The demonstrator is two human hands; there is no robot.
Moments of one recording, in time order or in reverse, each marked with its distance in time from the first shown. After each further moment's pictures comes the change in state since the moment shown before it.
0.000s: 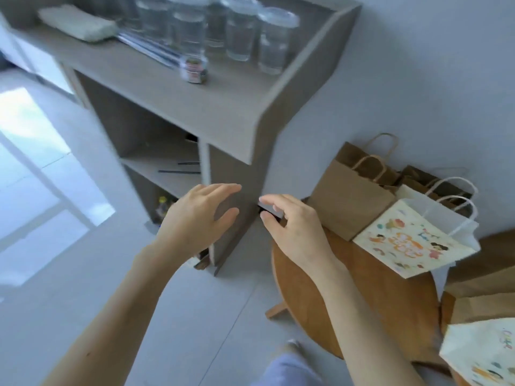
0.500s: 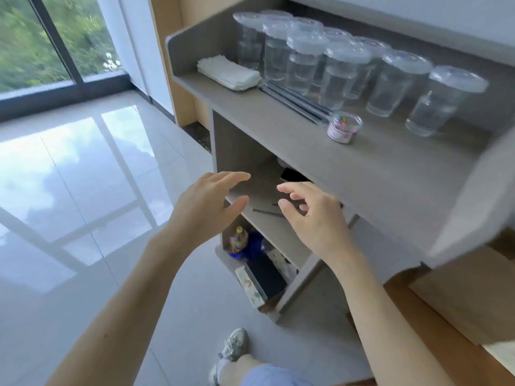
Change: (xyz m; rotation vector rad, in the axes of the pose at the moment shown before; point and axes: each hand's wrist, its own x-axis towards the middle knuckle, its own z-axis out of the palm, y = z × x) left_hand 0.036 -0.215 -0.131 0.101 0.144 -0.204; right_hand 0.181 -0.140 0.148 0.090 -0.065 -0.205
